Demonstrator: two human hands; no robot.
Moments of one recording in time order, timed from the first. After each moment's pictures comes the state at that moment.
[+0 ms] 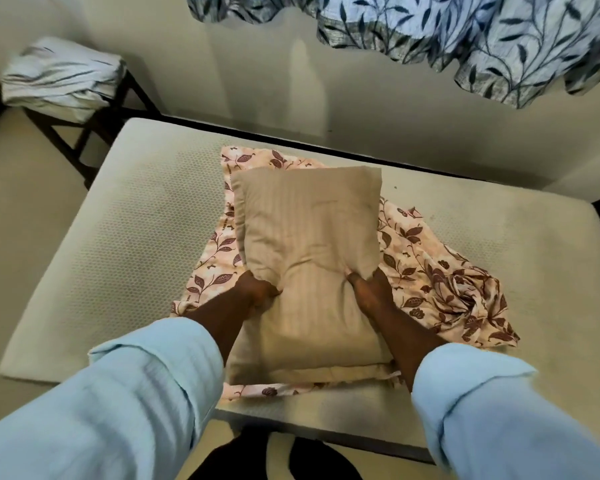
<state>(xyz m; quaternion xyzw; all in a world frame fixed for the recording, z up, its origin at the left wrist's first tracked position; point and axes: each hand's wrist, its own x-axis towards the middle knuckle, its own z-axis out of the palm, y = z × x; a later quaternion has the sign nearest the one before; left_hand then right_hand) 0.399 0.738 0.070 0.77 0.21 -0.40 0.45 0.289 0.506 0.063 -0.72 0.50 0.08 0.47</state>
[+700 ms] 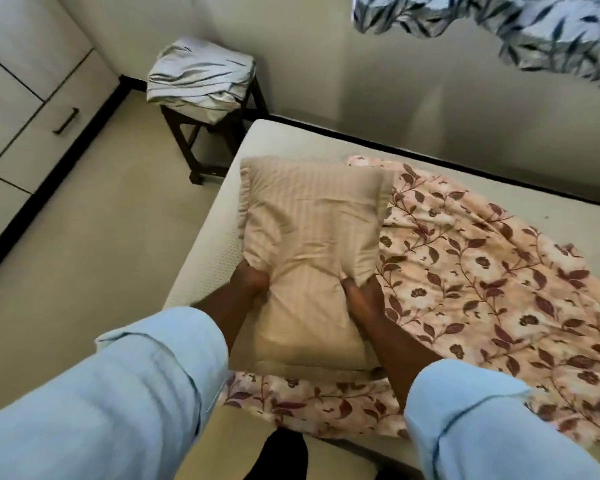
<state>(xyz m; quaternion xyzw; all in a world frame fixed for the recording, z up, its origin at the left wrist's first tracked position) 0.593 1.052 0.058 0.81 0.27 -0.32 0.41 0.488 0.831 0.040 -0.71 0.45 0.08 0.53</state>
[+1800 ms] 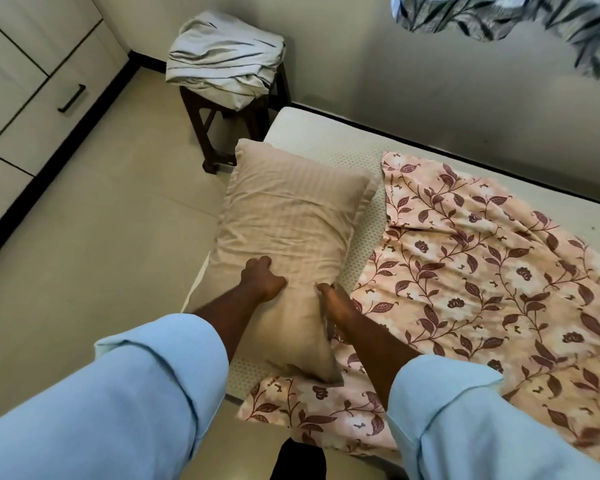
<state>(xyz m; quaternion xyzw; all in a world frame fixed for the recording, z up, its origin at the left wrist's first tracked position) 0.638 1.122 -0.009 0.91 0.09 -0.34 0.23 0.548 0.950 -0.063 -0.62 0.44 0.26 0.60</state>
